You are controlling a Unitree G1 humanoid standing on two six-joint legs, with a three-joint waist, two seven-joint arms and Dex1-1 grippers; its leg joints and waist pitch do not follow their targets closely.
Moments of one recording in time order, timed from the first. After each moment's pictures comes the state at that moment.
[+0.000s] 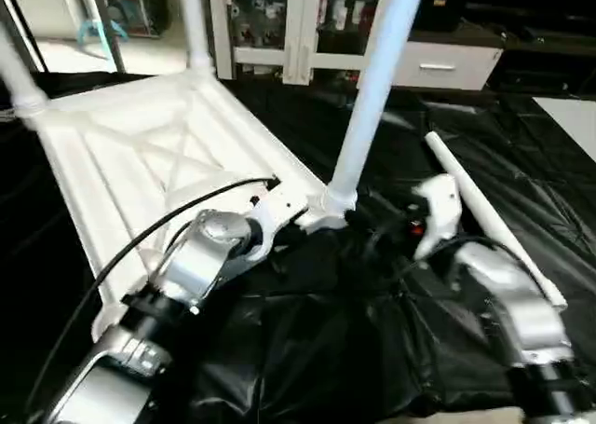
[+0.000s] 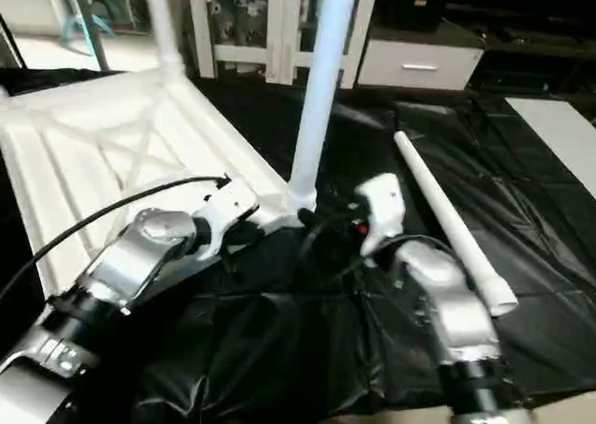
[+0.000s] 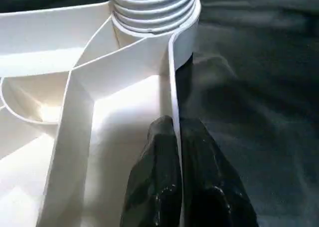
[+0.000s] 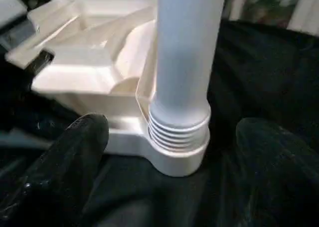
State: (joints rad) left arm -0.58 0.31 -0.37 0.28 0.06 0.53 -0.76; right arm -0.27 -0.38 0.06 0.12 0.36 0.28 0.65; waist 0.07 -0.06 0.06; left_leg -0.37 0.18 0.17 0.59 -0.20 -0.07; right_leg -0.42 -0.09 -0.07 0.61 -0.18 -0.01
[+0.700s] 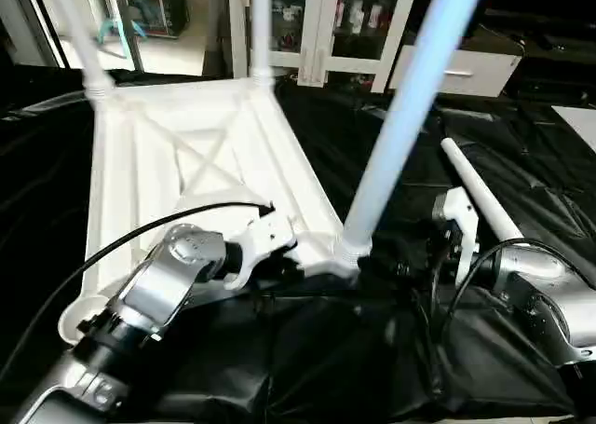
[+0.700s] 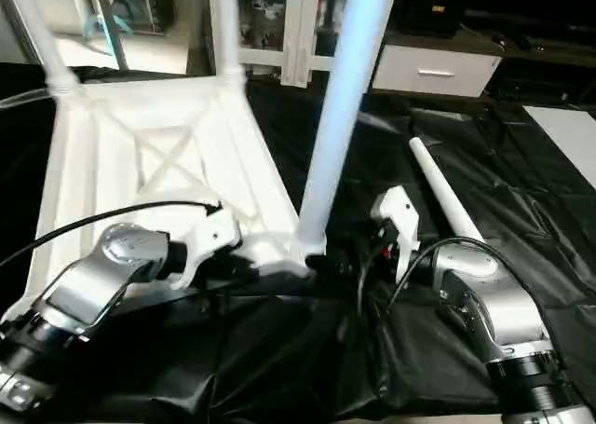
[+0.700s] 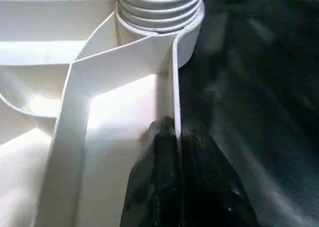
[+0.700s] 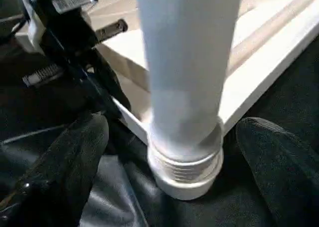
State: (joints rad) left arm -0.46 0.45 -0.41 0.11 -0.01 0.47 -1.05; right arm -0.28 -0.56 0.11 0.11 0.42 0.35 1.05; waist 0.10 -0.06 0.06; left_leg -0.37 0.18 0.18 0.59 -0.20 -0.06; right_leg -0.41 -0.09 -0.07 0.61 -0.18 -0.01
